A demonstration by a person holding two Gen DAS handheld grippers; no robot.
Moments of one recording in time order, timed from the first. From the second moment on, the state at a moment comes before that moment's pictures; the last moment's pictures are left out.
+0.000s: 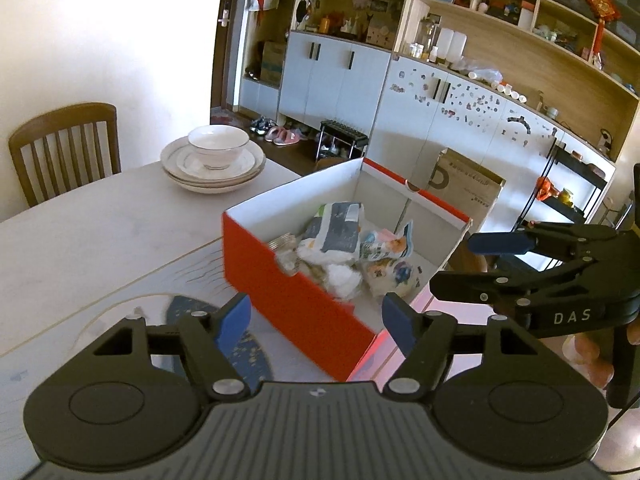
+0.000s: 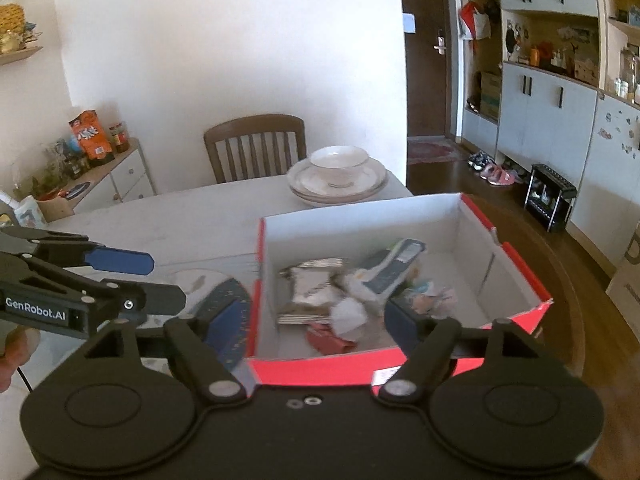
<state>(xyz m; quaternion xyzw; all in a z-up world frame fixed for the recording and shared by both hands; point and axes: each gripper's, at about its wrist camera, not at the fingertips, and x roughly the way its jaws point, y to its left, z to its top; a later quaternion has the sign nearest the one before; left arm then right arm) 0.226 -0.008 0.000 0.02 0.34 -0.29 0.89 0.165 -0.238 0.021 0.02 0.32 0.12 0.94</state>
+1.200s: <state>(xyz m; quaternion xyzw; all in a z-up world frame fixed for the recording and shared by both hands) 0.208 0.126 -0.093 0.01 0.42 -0.17 0.89 0.107 -0.079 -0.054 -0.02 0.35 0.16 0.92</state>
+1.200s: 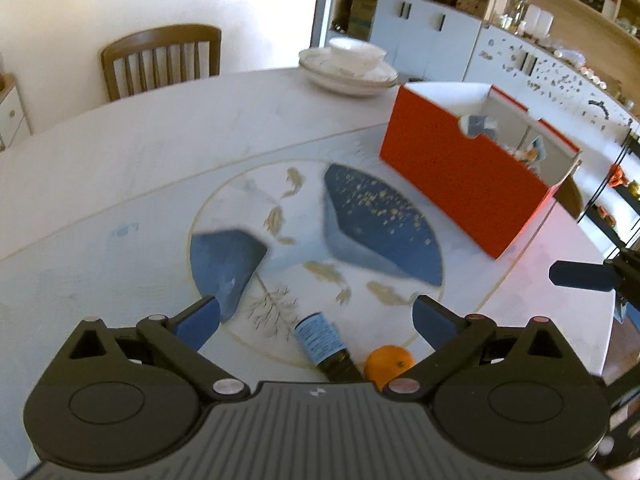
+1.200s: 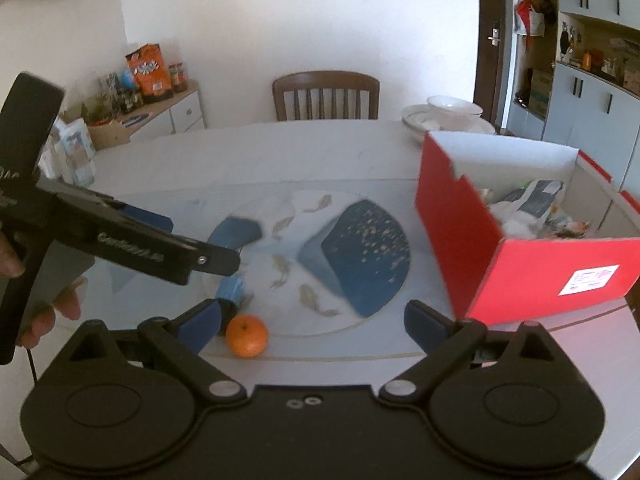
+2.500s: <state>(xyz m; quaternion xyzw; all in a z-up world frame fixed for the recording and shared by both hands) 0.224 0.118 -0.131 -0.01 0.48 -0.16 0.86 0.136 -0.023 -0.114 -0.07 0.40 0.21 0.89</state>
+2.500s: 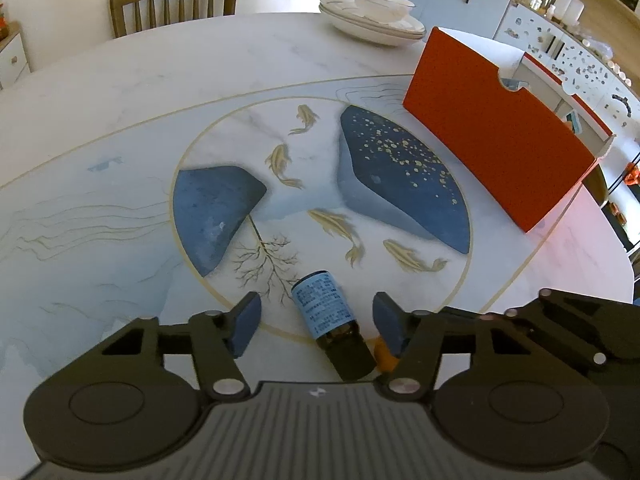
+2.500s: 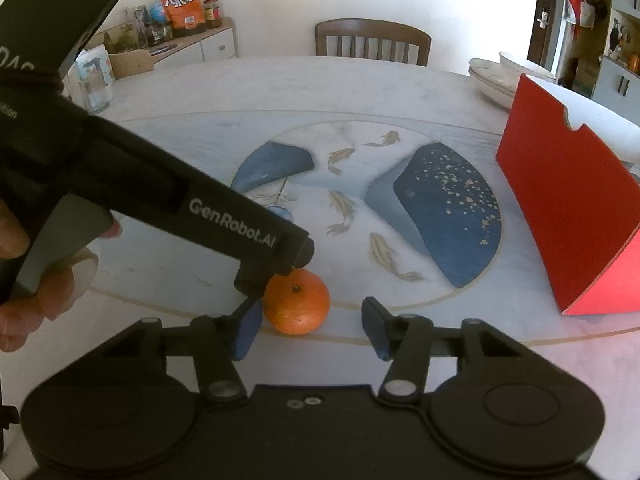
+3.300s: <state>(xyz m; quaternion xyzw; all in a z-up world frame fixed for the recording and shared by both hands) 0.219 0.103 -0.120 -0.01 0.48 -0.17 0.86 0.133 -0.059 -0.101 -0.07 0.40 0.22 0.89</state>
